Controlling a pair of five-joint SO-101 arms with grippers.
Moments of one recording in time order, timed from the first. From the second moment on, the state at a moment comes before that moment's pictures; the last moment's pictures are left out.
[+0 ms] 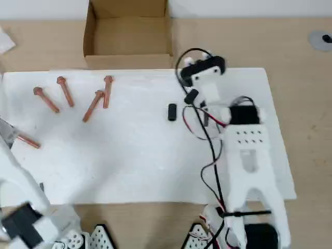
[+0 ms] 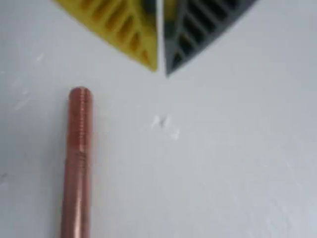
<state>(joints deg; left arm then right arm) -44.8 -11.7 19.7 75.6 8.4 -8.3 -27.3 32.1 71.1 8.7</state>
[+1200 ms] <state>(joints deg) -40.1 19.9 -6.2 76.5 14.8 -18.5 -23.3 32.0 71.3 21.1</state>
